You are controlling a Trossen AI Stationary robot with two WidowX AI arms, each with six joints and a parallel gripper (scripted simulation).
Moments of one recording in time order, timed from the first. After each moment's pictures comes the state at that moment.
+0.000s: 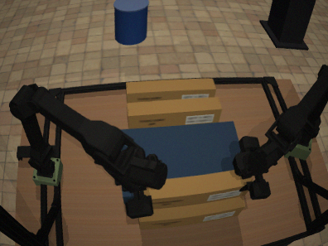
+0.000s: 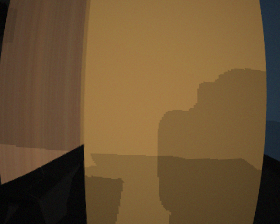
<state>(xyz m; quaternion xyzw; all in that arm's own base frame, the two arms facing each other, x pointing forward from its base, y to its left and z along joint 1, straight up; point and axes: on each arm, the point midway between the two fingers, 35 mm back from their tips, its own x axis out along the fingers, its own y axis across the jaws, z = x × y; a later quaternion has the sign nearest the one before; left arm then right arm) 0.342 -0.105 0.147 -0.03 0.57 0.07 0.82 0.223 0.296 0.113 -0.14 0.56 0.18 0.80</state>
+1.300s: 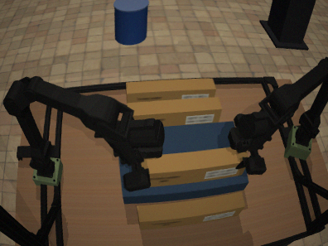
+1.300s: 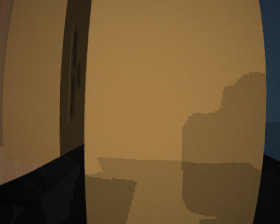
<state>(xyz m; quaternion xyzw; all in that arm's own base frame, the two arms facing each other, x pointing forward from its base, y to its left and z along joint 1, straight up) 0.334 -0.029 0.147 -0.04 0.57 0.06 0.82 0.254 0.227 0.114 -0.14 0.56 0.18 0.80</state>
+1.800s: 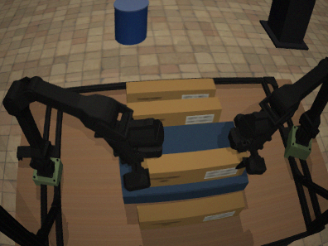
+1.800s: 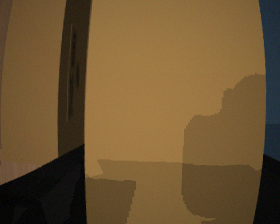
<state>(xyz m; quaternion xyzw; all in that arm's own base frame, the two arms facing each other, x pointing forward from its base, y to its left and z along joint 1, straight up) 0.334 -0.027 0.145 -0.04 0.57 0.06 0.82 0.254 0.226 0.112 -0.14 0.56 0.18 0.80</state>
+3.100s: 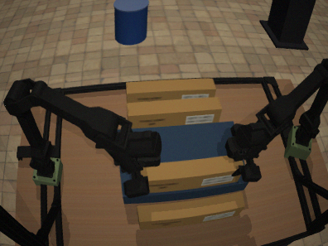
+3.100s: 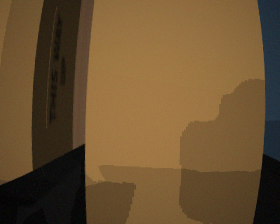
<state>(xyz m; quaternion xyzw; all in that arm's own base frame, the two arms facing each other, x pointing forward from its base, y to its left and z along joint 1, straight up) 0.332 -0.027 0.101 -0.04 0.56 0.06 0.82 0.255 0.225 0.067 -0.13 0.55 0.19 0.80</state>
